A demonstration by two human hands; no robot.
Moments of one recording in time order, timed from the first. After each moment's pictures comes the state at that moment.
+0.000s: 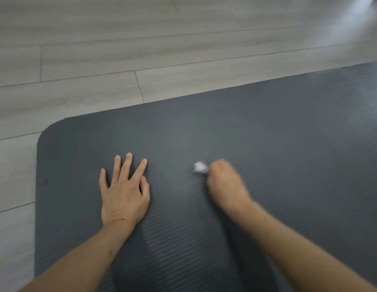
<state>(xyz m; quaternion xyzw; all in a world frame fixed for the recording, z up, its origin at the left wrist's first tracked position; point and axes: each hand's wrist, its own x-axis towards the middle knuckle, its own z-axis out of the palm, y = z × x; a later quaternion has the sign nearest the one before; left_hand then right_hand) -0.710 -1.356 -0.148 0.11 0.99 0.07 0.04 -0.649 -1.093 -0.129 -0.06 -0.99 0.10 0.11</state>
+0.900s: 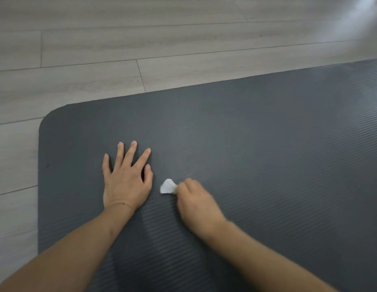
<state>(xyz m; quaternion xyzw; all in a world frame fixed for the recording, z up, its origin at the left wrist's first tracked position) -0.711 -1.356 -0.145 0.13 0.99 0.08 0.04 -0.602 -1.178 -0.133 0.05 -0.98 0.17 0.04</state>
